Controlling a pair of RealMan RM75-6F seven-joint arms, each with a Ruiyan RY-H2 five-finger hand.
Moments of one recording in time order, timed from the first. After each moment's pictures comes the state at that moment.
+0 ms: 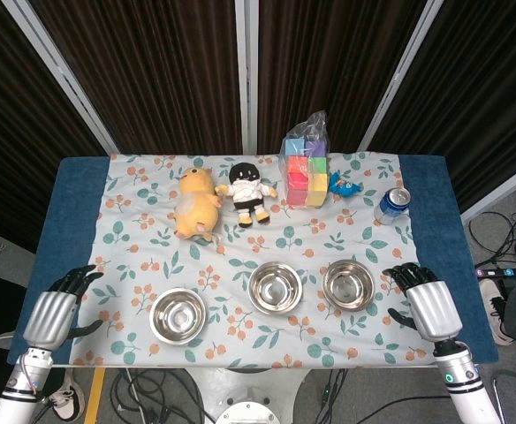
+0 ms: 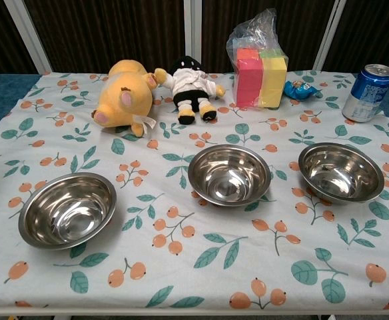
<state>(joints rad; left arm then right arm) -0.14 -1.32 0.01 -1.55 1.56 1.43 0.04 0.21 -1.34 0.03 -1.50 -1.65 1.46 -0.18</state>
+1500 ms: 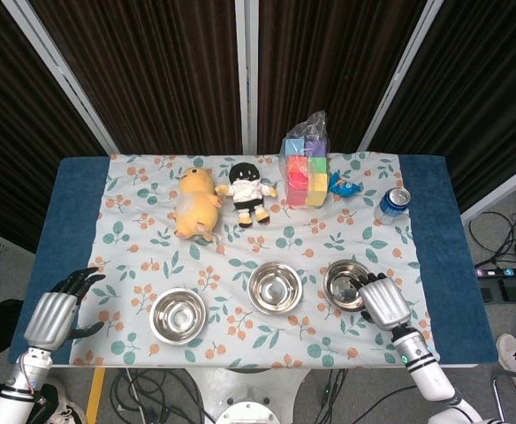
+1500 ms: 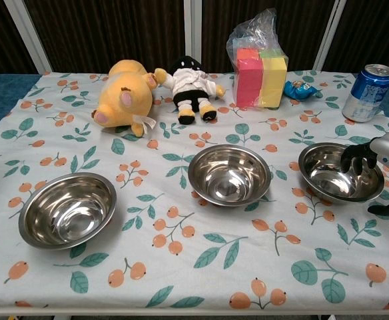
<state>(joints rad) -0.15 -1.32 0.03 -1.49 1.58 1.42 -0.05 0.35 -1.53 0.02 -1.34 -1.53 1.16 -0.40</state>
